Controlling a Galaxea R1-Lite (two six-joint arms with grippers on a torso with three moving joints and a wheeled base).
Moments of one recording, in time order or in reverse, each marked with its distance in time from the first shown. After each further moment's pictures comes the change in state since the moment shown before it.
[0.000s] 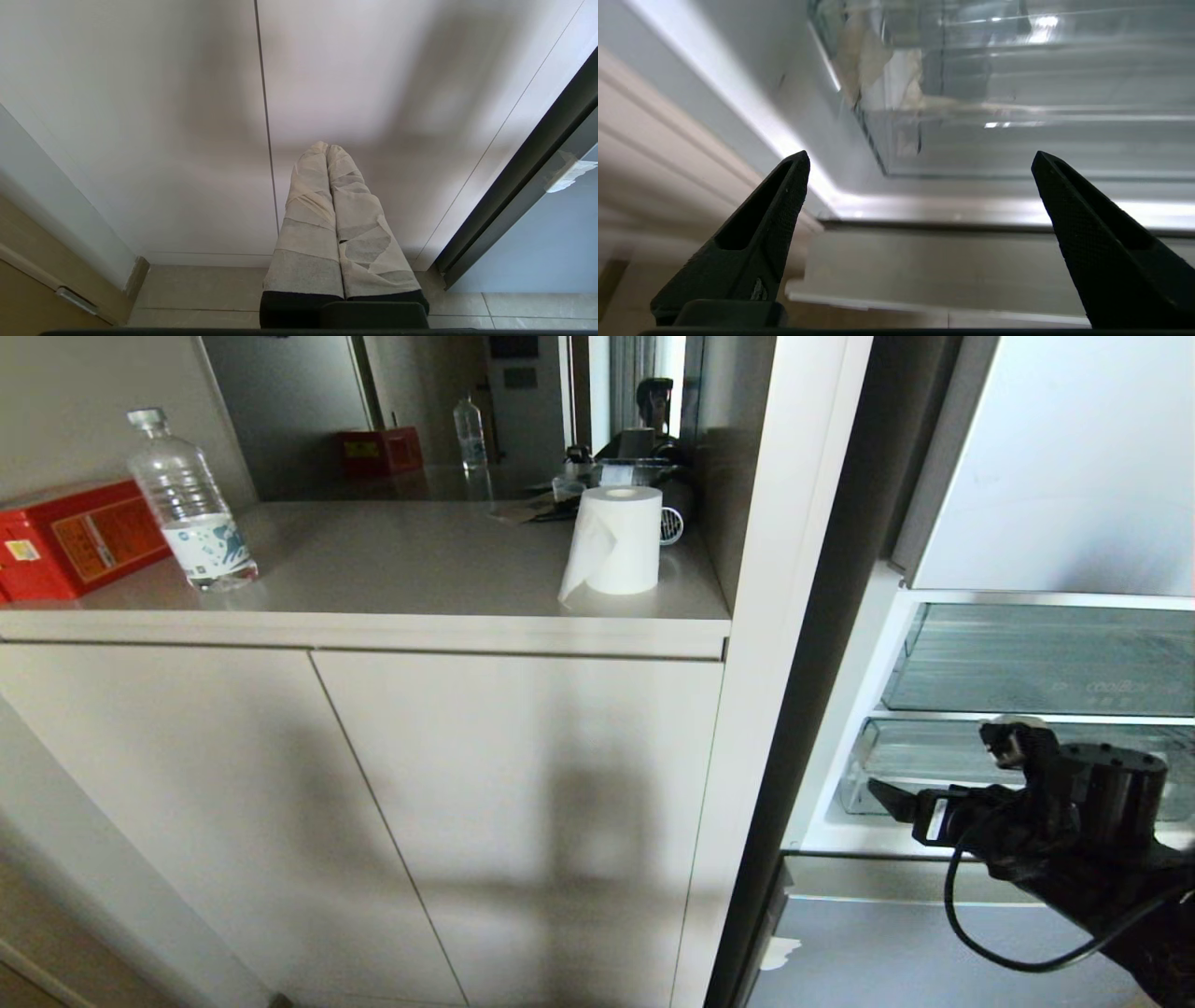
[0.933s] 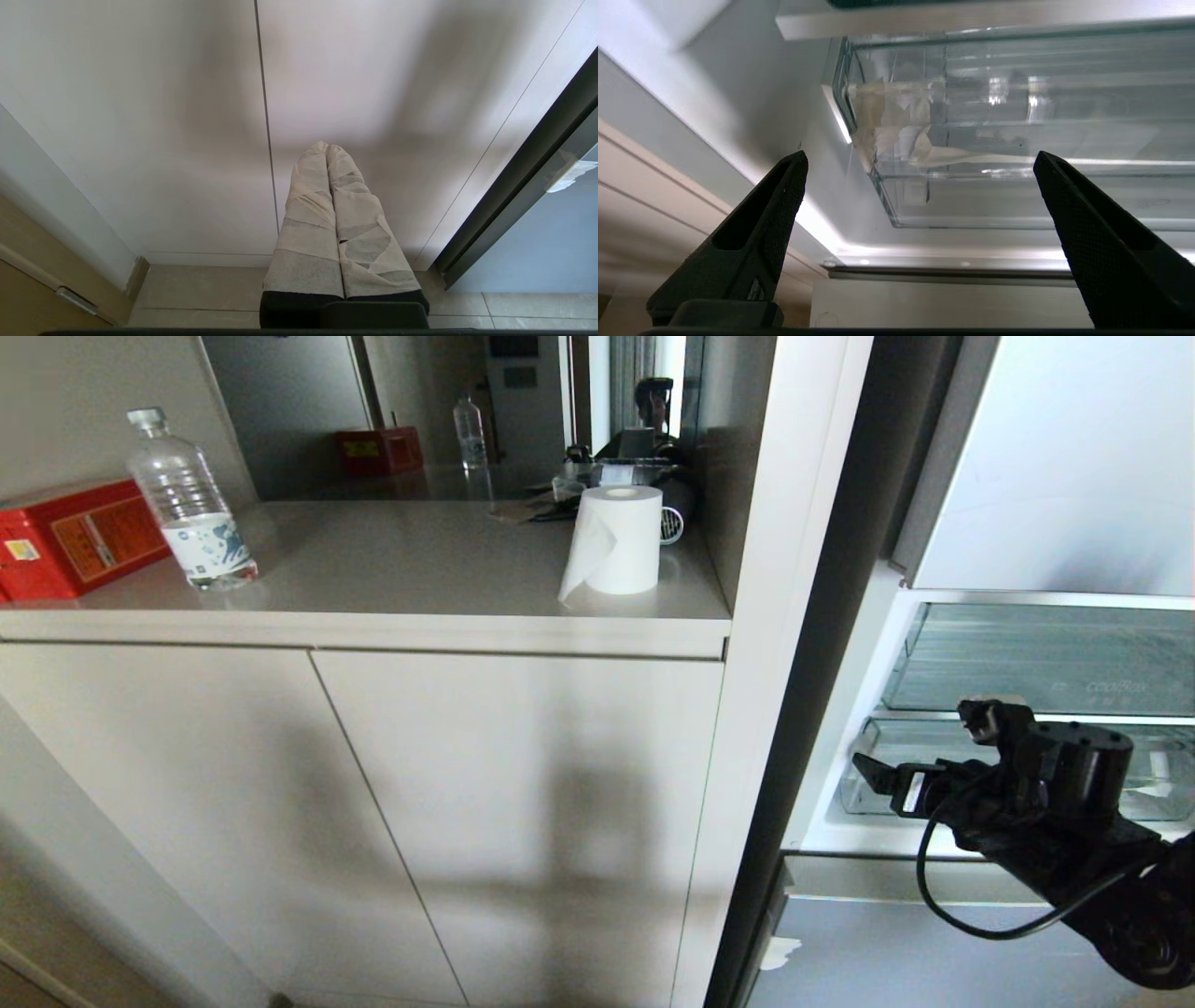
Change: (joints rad) left arm 0.000 0.000 0.000 0.000 0.000 0.000; right arm 0.044 0.032 -0.092 -0.004 -0.078 0.000
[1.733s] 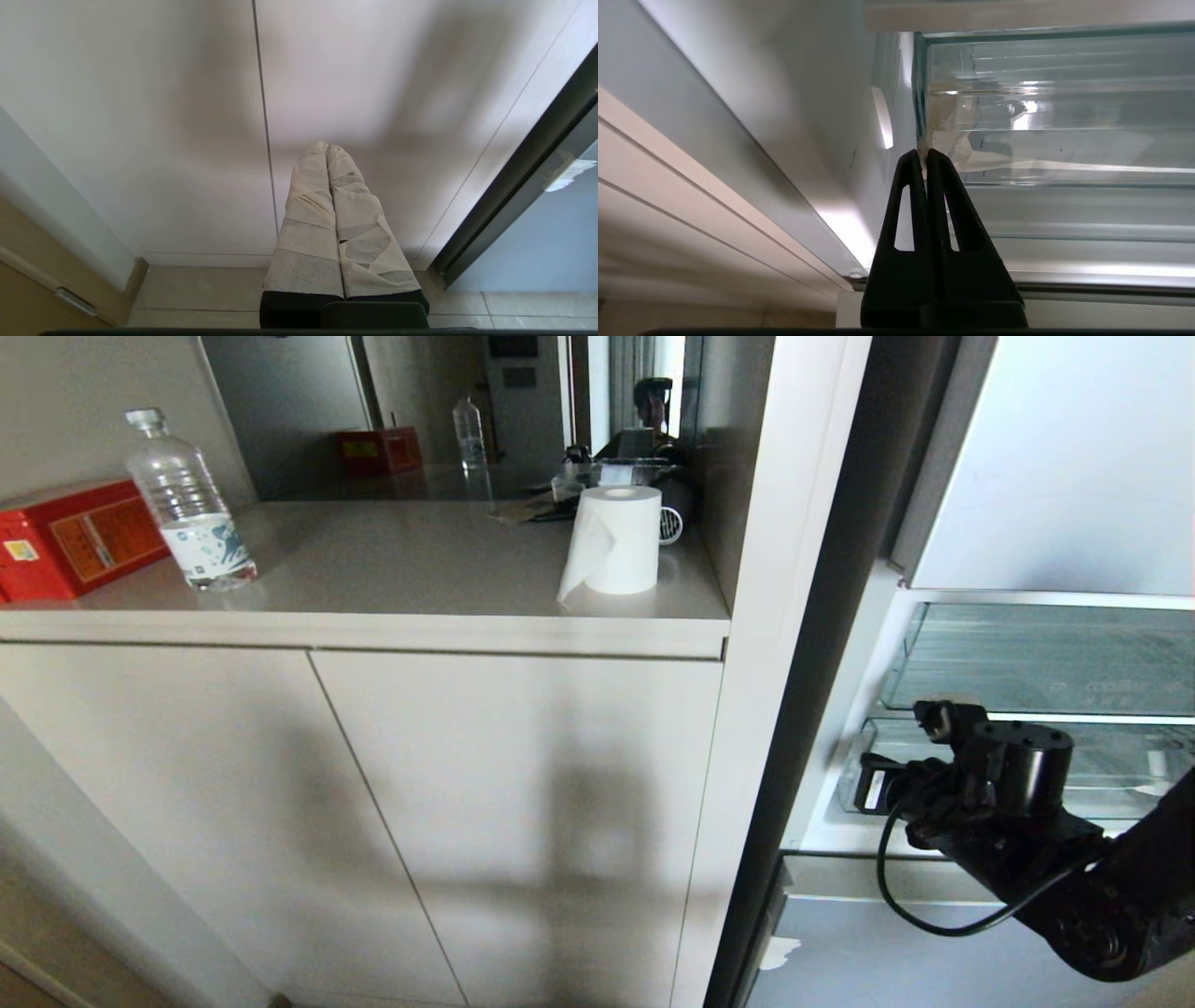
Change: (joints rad) left arm 0.000 0.000 0.000 0.000 0.000 0.000; right arm 0.103 0.061 -0.058 -0.002 -0.076 0.018
